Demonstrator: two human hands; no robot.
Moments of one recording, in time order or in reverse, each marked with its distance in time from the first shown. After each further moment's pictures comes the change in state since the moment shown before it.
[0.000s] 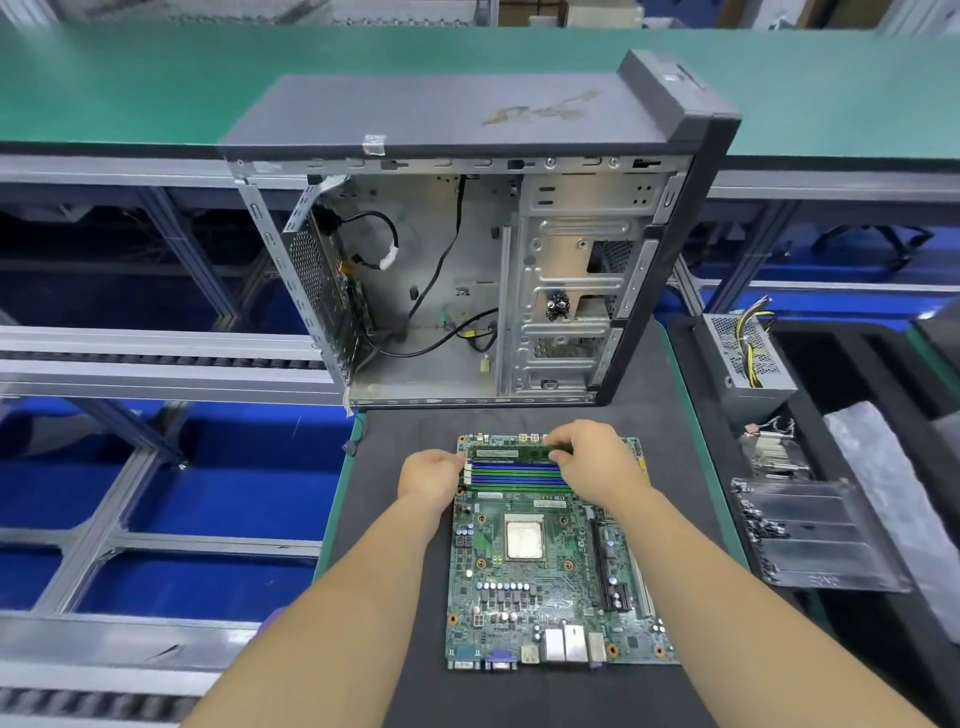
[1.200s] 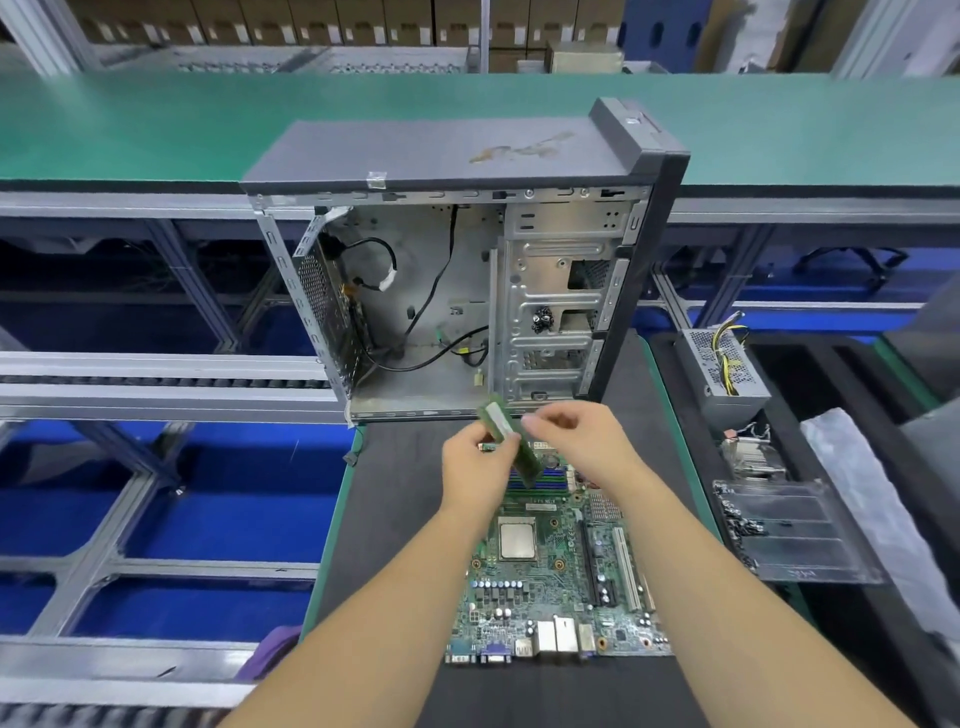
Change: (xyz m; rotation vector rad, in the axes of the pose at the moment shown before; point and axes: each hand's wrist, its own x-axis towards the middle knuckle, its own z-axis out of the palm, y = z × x) left_hand -0.071 0.041 0.032 -0.119 0.000 0.462; right_hand -0.026 -0.023 -0.034 0.662 0.122 -0.068
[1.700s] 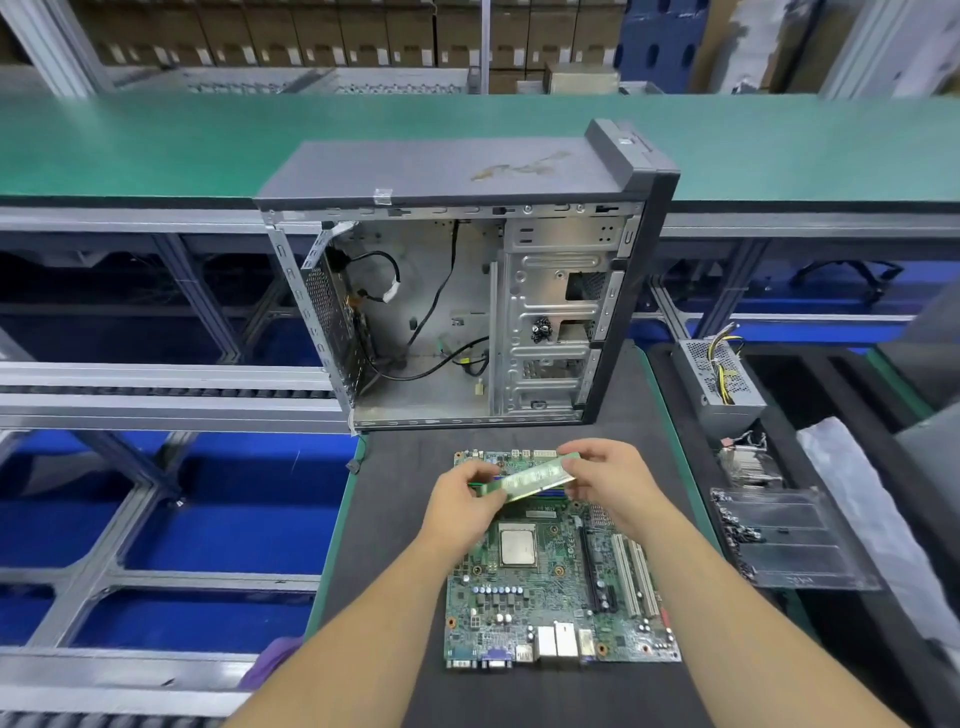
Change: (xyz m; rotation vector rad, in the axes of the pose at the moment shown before) left_hand -0.005 -0.034 -0.026 0.219 -0.218 -0.022; right_hand -0.012 0.046 -0.006 0.367 0.055 0.268
